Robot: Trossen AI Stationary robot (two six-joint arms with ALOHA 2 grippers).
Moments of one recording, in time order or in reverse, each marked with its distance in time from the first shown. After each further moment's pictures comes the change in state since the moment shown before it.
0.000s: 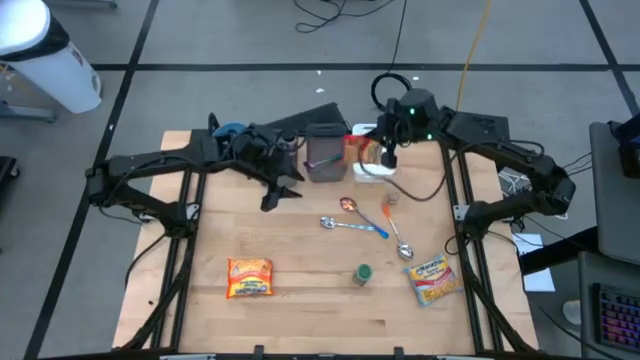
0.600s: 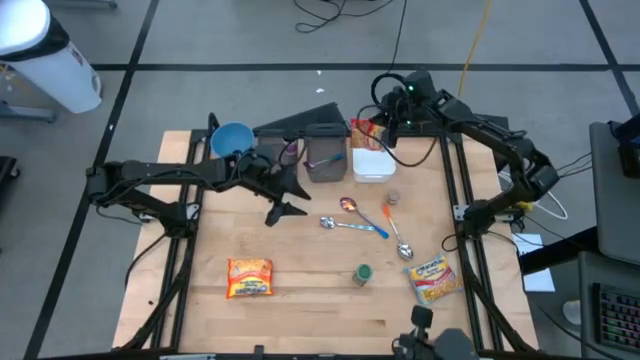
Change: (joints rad) left arm -0.042 0.000 -0.323 0.470 0.123 -0.139; right arm -0.283 0.179 0.000 0.085 -0.201 0.006
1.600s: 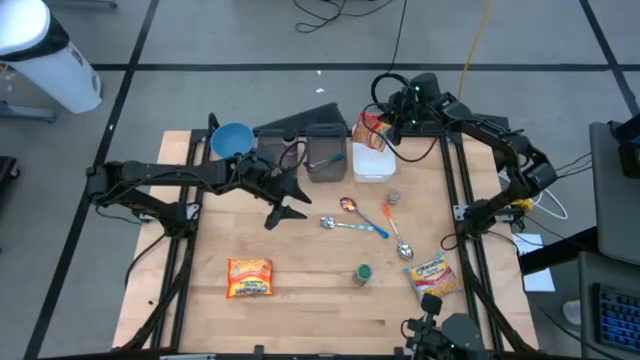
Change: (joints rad) left arm -0.025 0.000 0.000 0.002 -0.005 0.005; right arm -0.105 0.031 -0.100 0.114 0.001 -0.026
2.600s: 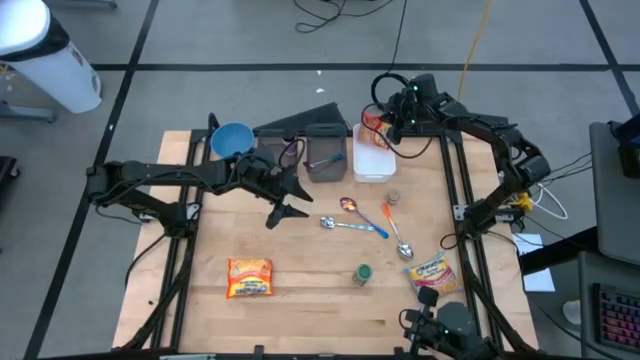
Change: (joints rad) left arm 0.000 0.000 0.000 0.043 -0.006 0.000; right arm -0.047 0.077 -0.013 0.048 -0.005 -0.047
